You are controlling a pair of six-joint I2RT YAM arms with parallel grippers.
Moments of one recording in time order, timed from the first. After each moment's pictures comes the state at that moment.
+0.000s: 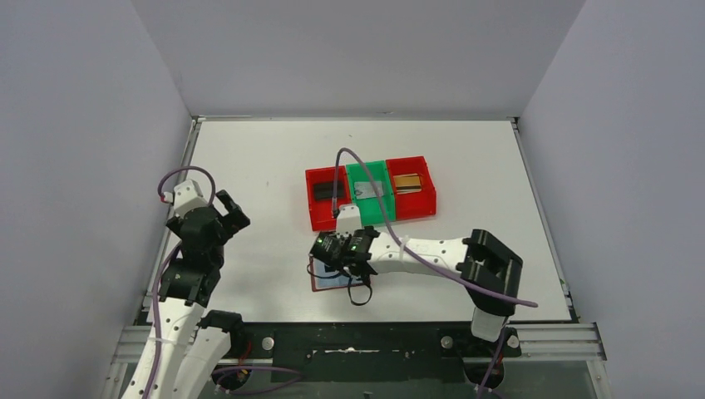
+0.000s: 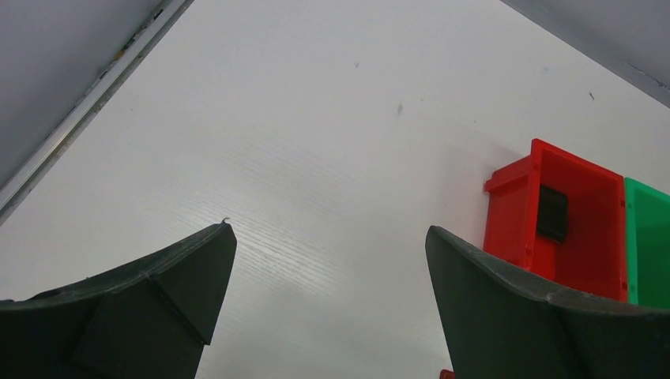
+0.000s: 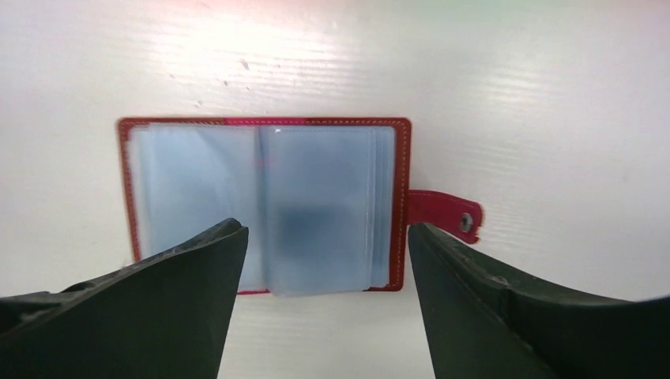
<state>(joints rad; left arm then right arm) -0.17 0.60 0.65 -0.47 -0.45 -0.51 1.20 1.82 1.25 -0.73 0.57 0.96</state>
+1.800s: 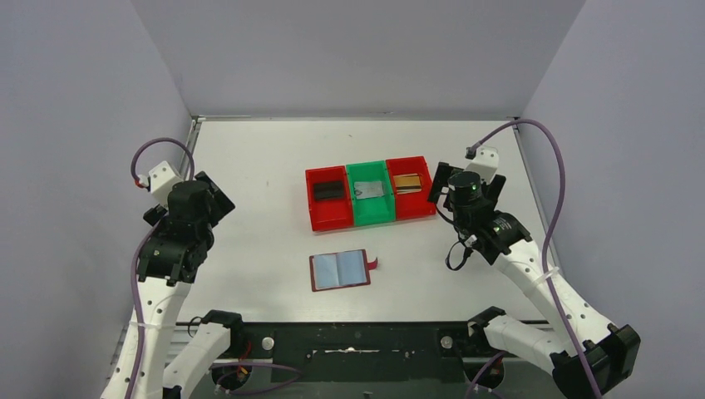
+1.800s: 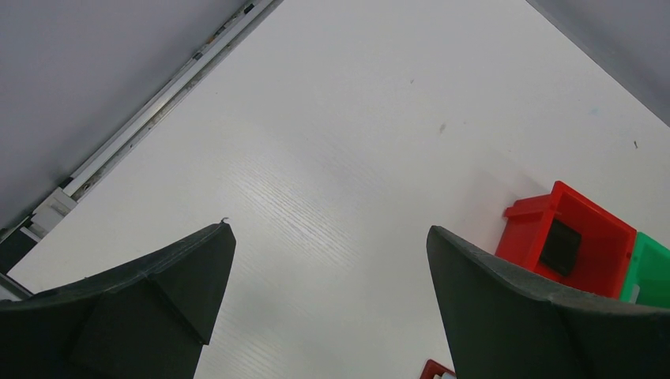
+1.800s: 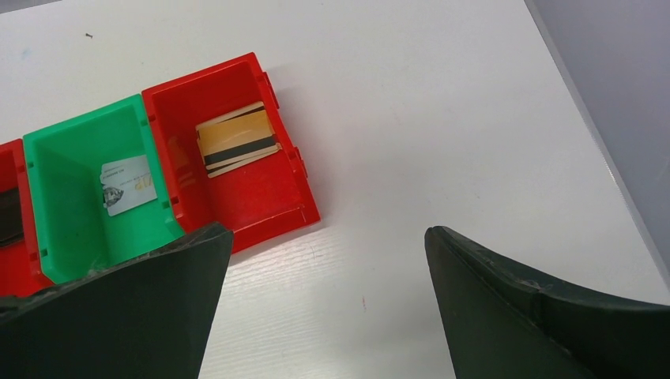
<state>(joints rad) -0.17 0.79 1.04 -0.86 -0.60 -0.64 0.49 0.99 0.92 -0.48 0.62 0.40</state>
